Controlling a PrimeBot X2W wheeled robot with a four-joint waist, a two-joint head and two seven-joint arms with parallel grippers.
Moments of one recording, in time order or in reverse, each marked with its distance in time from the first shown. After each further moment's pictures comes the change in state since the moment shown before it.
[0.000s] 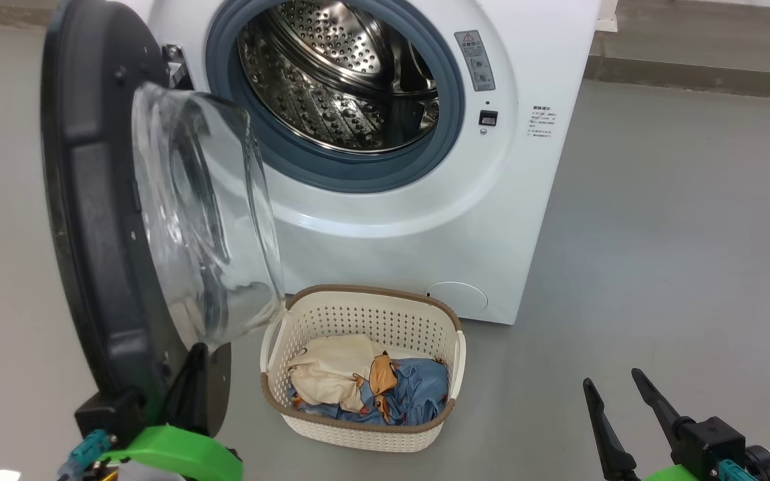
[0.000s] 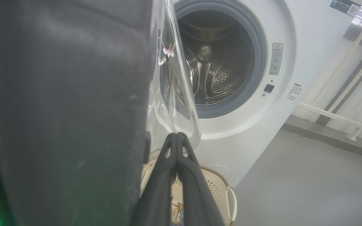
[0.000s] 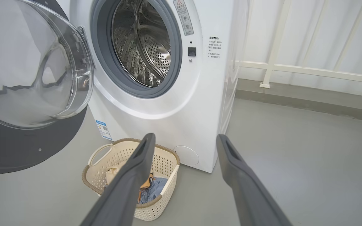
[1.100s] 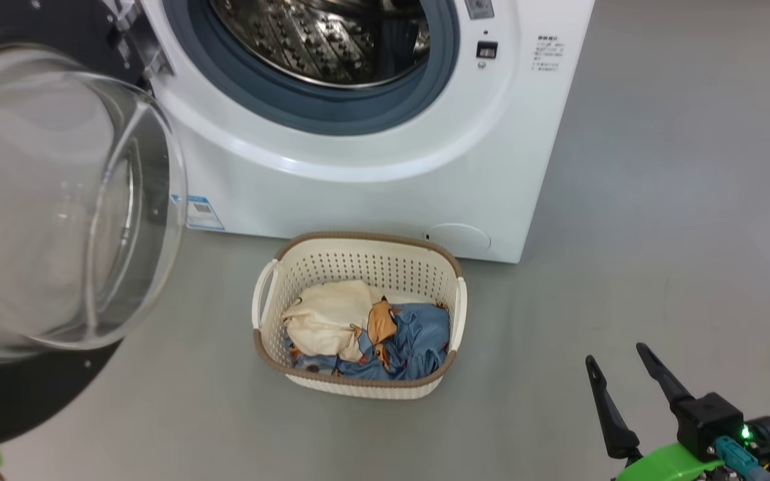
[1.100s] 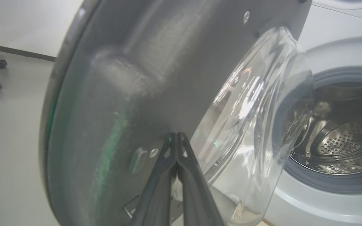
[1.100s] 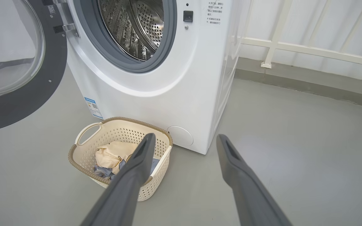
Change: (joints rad) left arm 0.036 0.131 0.482 -0.016 -0.163 0.040 -0.032; right arm -0.015 -0.001 -0.011 -0.075 -0.076 0.000 0.059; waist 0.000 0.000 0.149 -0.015
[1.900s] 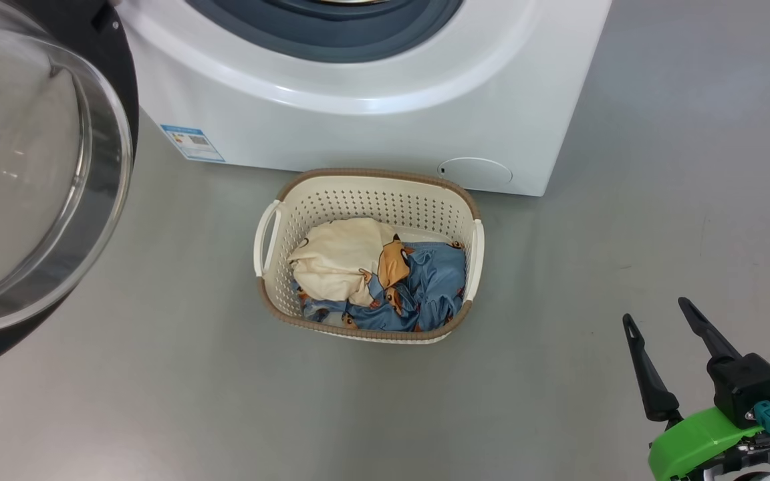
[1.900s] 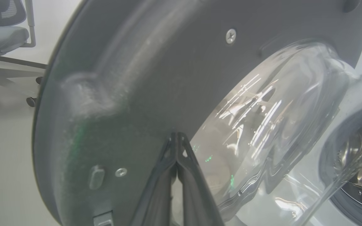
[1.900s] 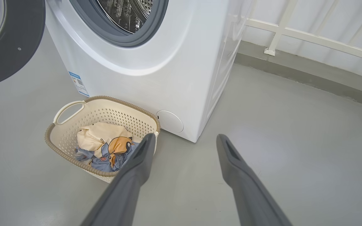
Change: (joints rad) left arm -0.306 0.093 0.195 0.321 0.043 -0.142 -0.007; right arm -0.035 -0.084 -0.025 -0.165 -0.031 0.000 0.120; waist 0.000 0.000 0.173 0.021
